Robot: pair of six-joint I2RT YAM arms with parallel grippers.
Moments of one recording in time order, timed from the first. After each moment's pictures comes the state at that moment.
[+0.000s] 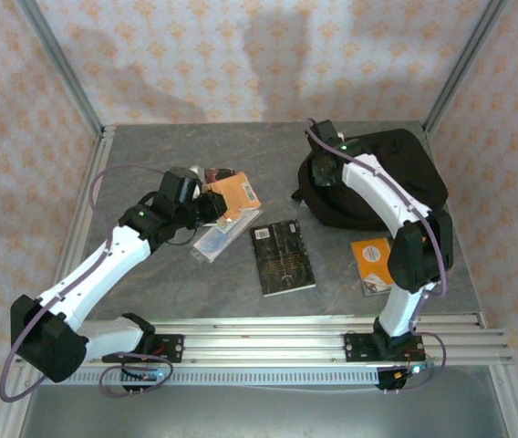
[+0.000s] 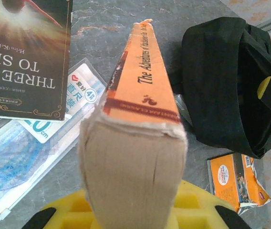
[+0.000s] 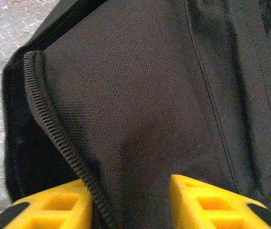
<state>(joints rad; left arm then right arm) -0.44 1.20 1.02 -0.54 0.12 -0.81 0.41 1.79 1.62 -0.96 0.38 0.31</state>
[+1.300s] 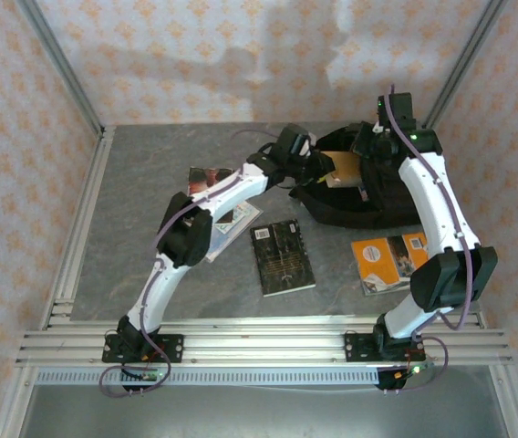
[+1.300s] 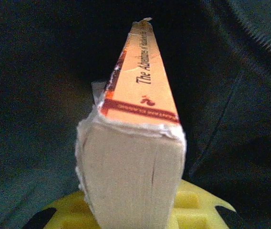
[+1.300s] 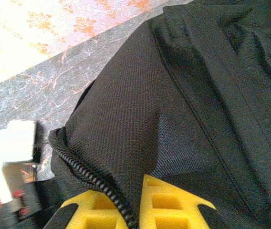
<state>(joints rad) -0.65 2.38 2.14 -0.29 0.47 -1.14 0.12 1.59 1.69 -0.91 -0.03 0.48</state>
